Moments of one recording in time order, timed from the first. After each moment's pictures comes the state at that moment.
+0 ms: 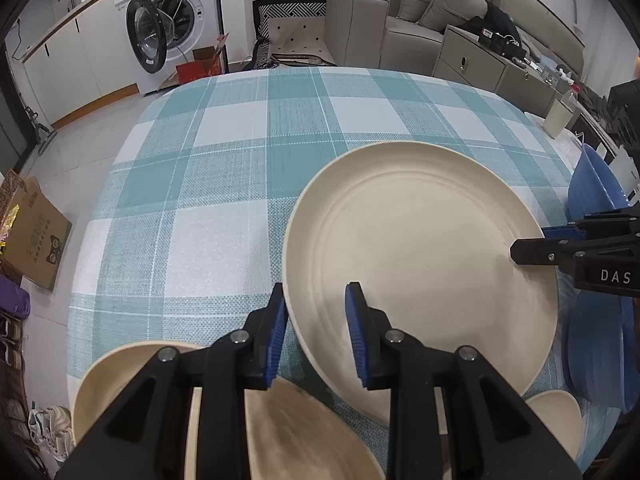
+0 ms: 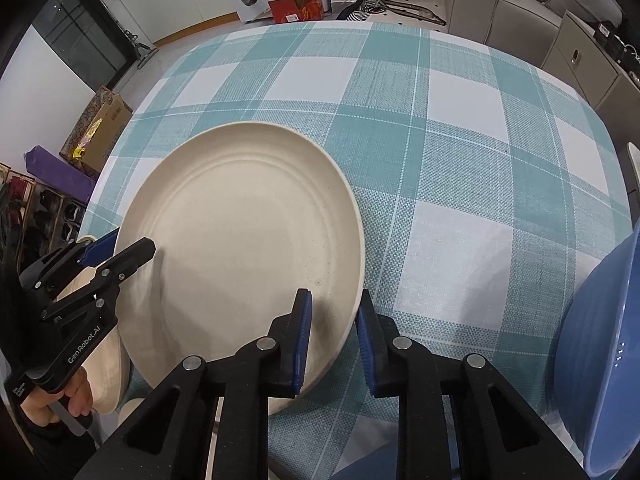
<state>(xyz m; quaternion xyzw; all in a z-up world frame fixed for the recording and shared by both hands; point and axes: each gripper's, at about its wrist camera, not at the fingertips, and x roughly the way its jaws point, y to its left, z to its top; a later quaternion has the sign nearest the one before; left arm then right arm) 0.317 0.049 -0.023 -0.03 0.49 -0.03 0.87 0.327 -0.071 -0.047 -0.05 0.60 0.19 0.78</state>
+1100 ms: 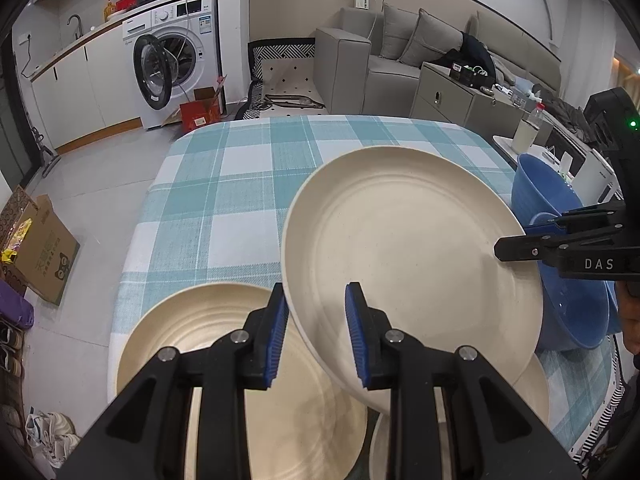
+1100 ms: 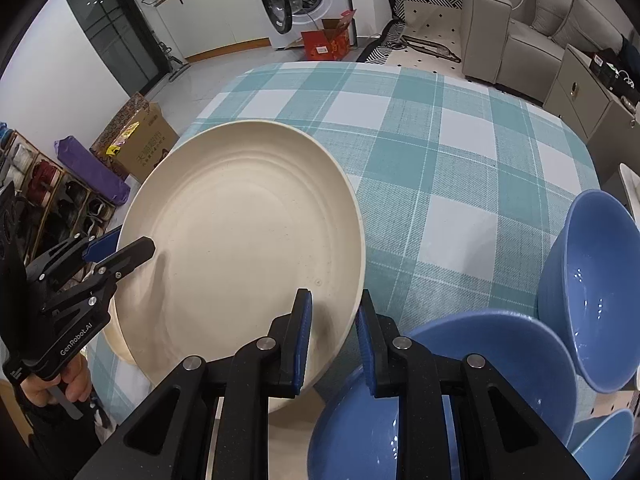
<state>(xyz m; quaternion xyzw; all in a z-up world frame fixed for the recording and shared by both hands) 0.229 0.056 0.036 -0.02 0.42 -0.05 0.91 0.241 -0.077 0.017 -0.06 0.54 0.23 0.81</state>
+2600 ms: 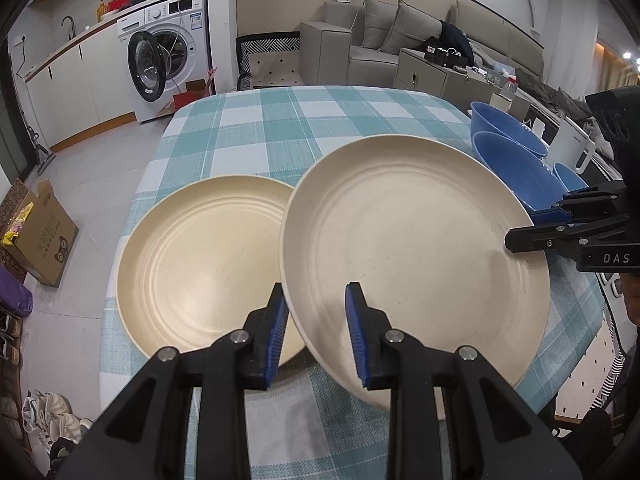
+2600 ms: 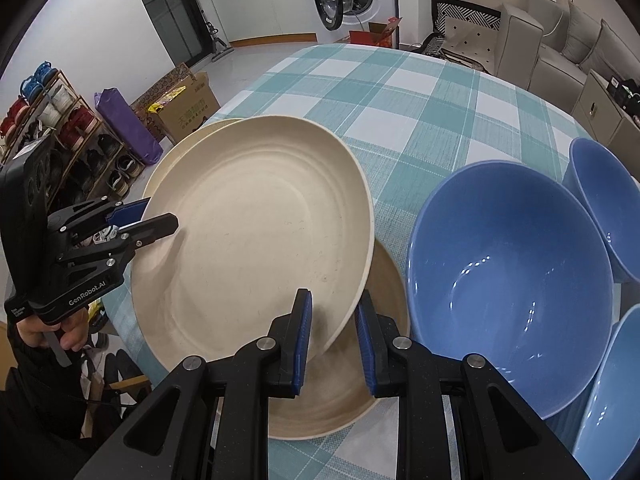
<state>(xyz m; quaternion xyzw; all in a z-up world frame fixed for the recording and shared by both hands) 0.122 0.048 0.014 -0.02 0.43 -0.07 0.90 0.111 -0.088 0.005 -0.10 0.52 0.29 0.80</state>
